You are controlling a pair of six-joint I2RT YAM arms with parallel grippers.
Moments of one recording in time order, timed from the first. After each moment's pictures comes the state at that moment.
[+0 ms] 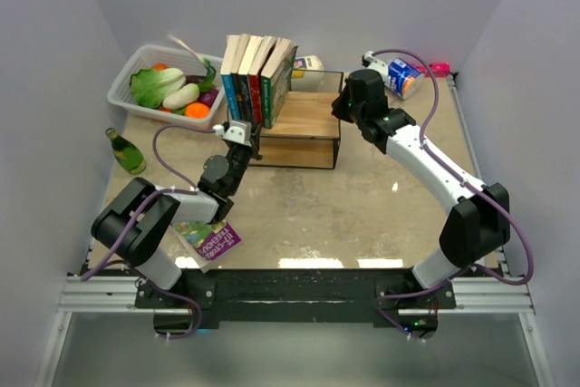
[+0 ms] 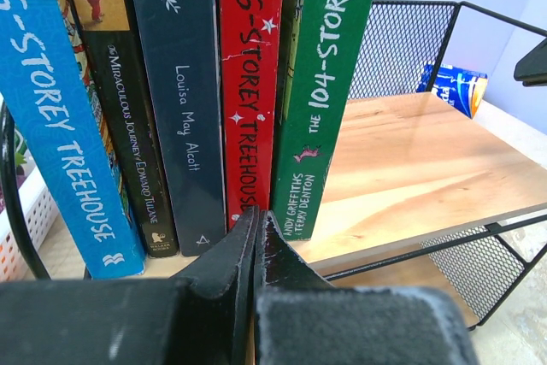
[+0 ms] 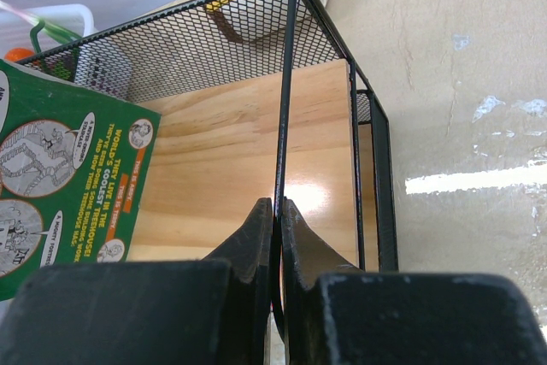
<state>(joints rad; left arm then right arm) -0.56 1.61 0.53 1.30 -0.22 -0.02 0.47 1.58 1.39 -0.30 0.27 0.65</state>
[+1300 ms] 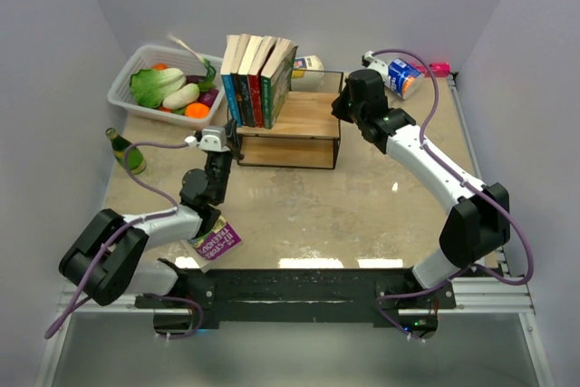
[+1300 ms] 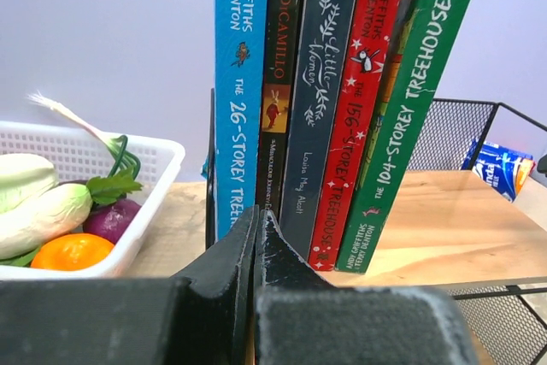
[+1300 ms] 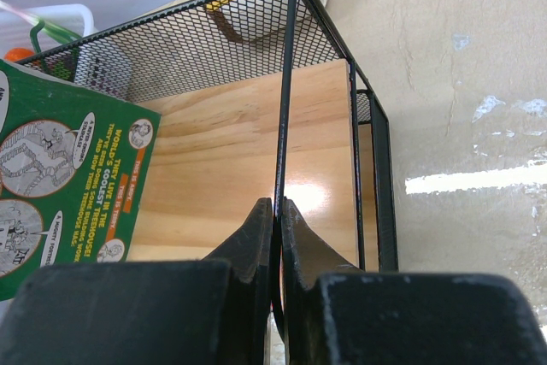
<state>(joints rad) -0.56 1.33 0.41 1.30 -0.39 0.04 0.47 1.58 1.39 -0.30 0.27 0.65</state>
